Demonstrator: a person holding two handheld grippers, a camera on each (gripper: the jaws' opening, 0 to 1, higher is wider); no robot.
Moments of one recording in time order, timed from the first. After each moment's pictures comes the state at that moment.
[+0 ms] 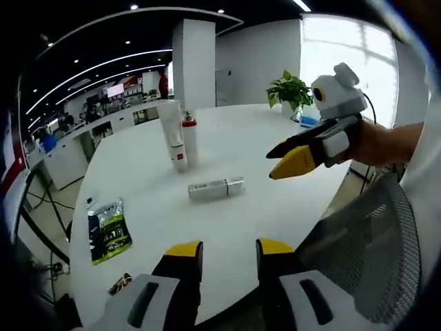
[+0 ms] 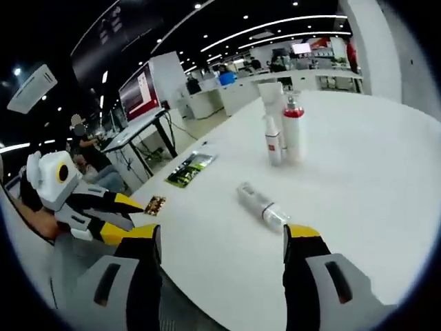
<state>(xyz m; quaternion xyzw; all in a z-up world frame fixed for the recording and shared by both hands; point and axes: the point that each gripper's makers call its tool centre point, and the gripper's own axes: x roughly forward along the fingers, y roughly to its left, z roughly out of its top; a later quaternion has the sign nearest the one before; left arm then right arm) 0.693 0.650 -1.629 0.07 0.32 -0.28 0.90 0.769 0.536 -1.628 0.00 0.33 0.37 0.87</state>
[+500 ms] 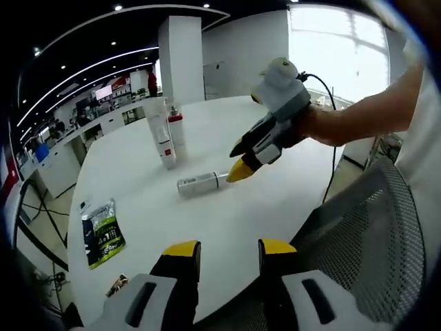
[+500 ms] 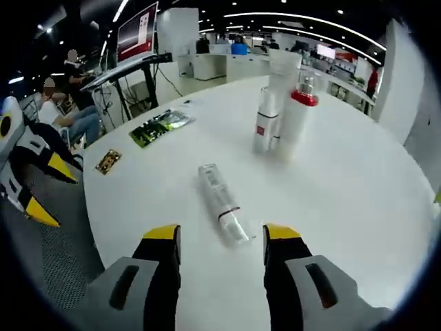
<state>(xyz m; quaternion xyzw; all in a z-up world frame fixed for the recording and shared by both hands) 0.686 0.642 -1.639 0.10 0.33 -0.31 0.89 0.834 0.539 -1.676 -0.16 0.35 0.36 0.85</state>
